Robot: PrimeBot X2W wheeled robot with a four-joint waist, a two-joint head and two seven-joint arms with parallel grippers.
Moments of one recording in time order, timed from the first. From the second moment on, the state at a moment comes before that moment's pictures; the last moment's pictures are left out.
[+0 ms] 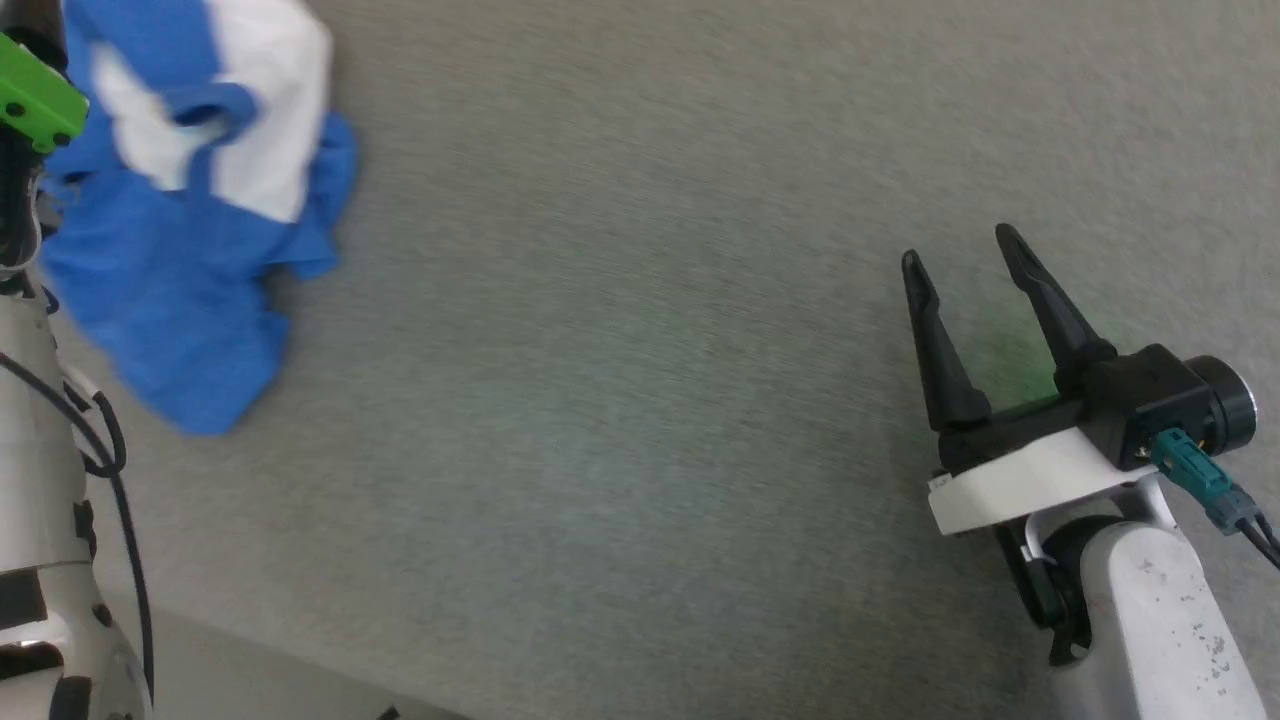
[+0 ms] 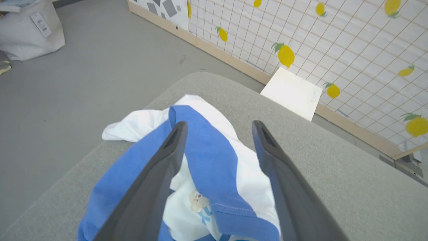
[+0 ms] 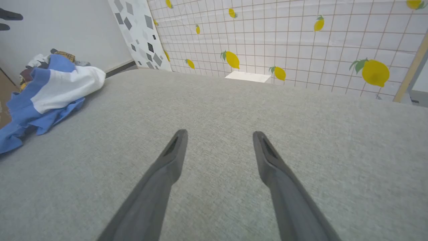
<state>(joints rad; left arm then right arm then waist) -0.93 0.36 0.16 0.48 -0.54 -0.01 0.32 -0.24 -0.05 0.10 -0.07 0.03 0.13 -0.07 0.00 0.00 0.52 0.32</state>
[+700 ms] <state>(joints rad) -0.73 0.48 0.19 0.42 -0.46 0.19 0.45 -0.30 -0.04 0.11 0.00 0.07 0.13 -0.14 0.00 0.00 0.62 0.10</state>
